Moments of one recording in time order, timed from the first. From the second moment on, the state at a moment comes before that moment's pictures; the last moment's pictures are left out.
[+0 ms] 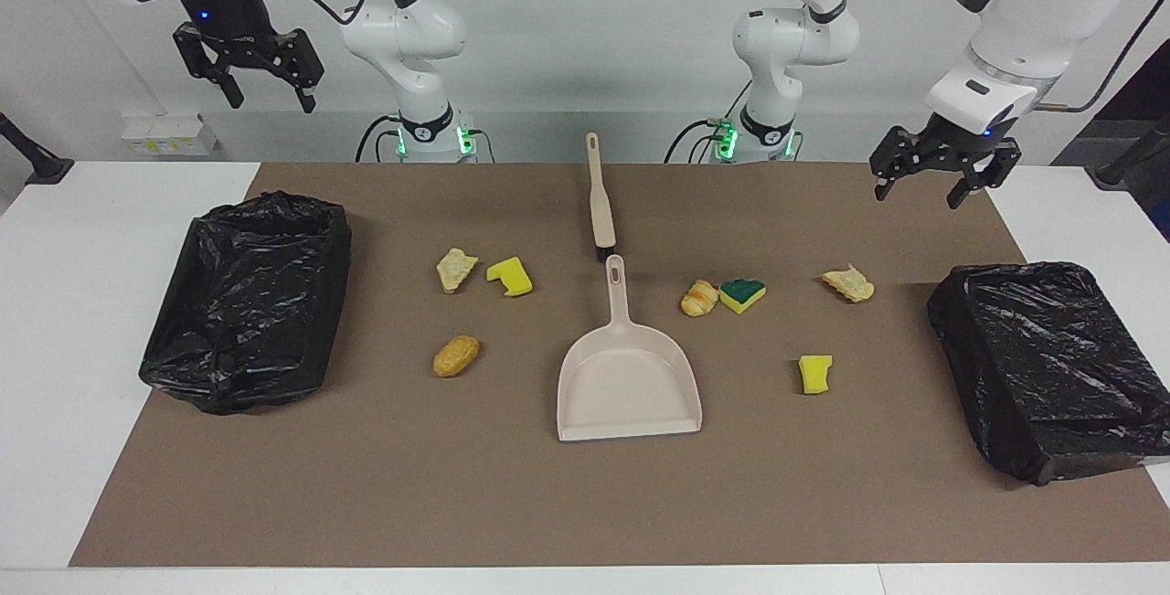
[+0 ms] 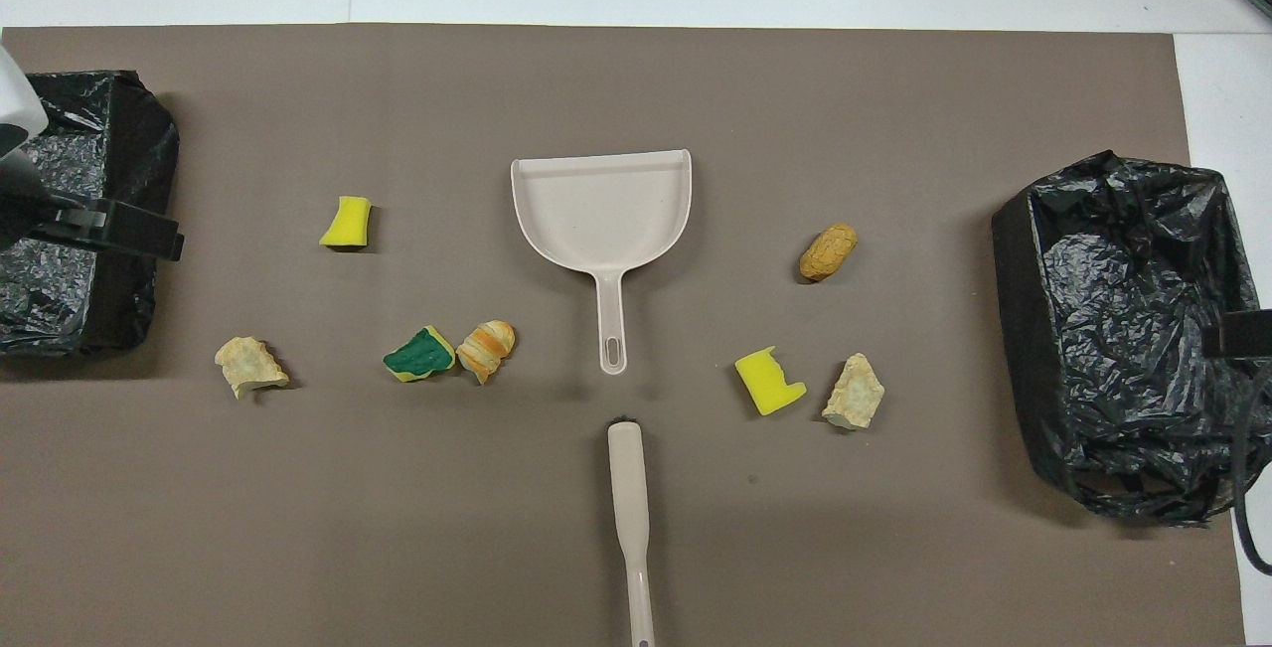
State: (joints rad) left arm -0.11 0.03 0.01 -1.53 -0.01 1.58 0.12; right arm -0.01 -0.19 -0.04 -1.61 -0.03 1.44 0.03
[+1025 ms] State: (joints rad) left arm -0.32 -0.09 -0.02 -1.78 -0.03 1.63 -0.04; right arm 0.01 -0.20 0.03 -1.75 -0.03 1.47 0.03
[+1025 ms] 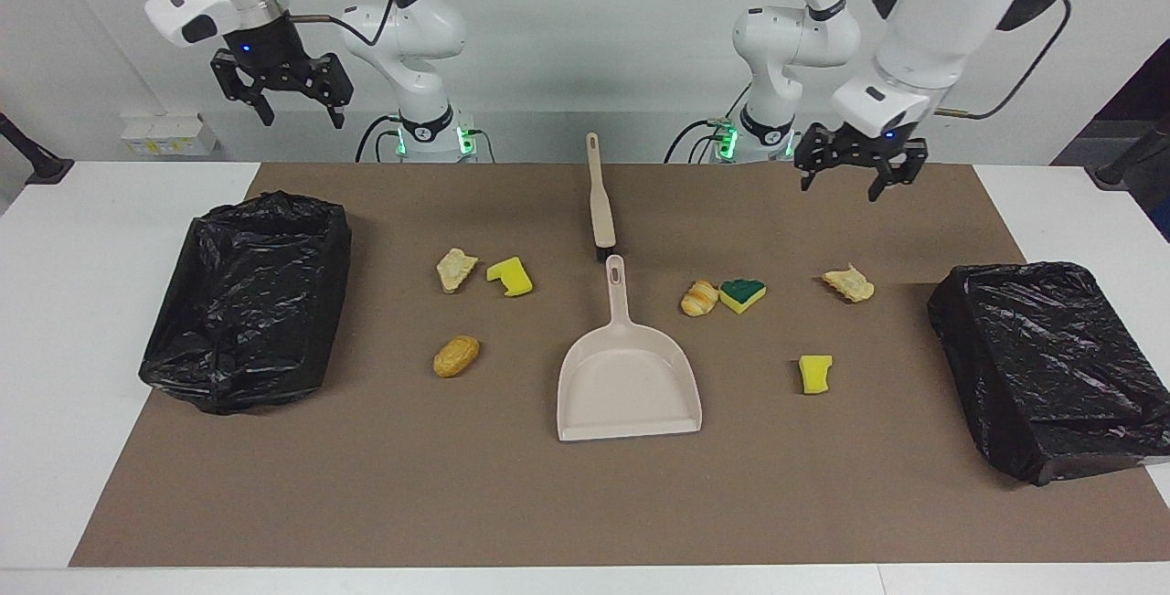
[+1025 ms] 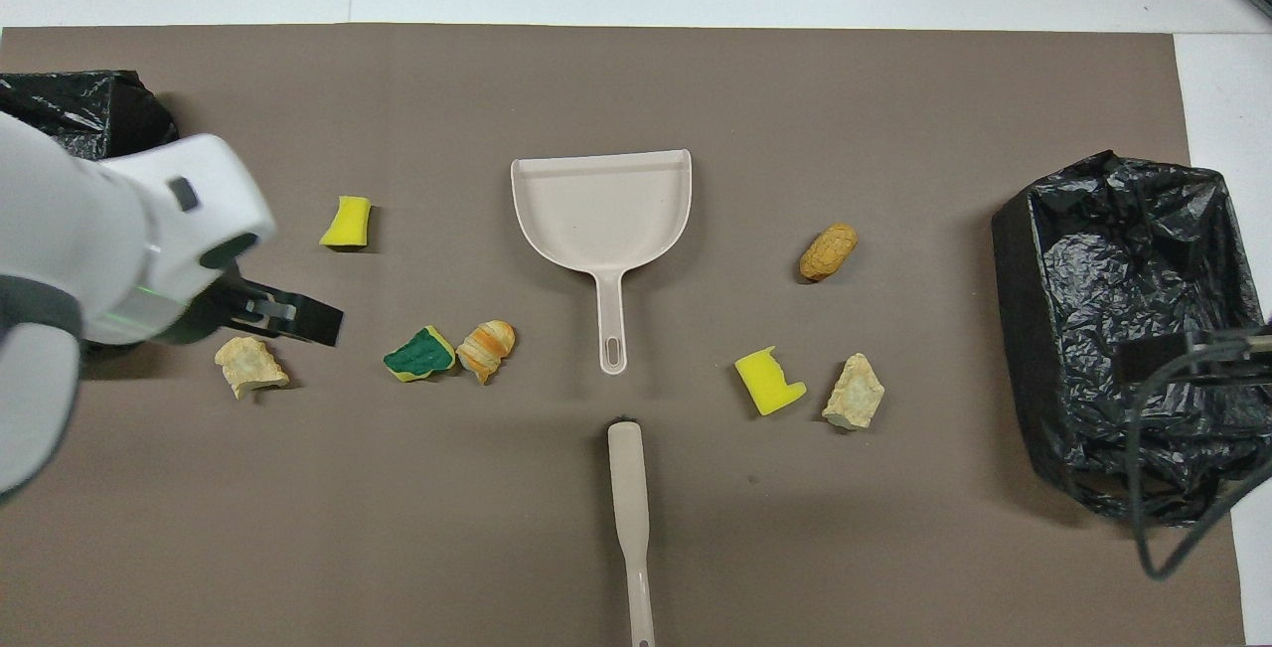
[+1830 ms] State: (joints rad) left arm -0.88 -0.22 -0.02 -2.22 -0.03 1.95 -0.67; right arm 0.17 -0.15 0.05 -1.93 0.02 1.79 0.12
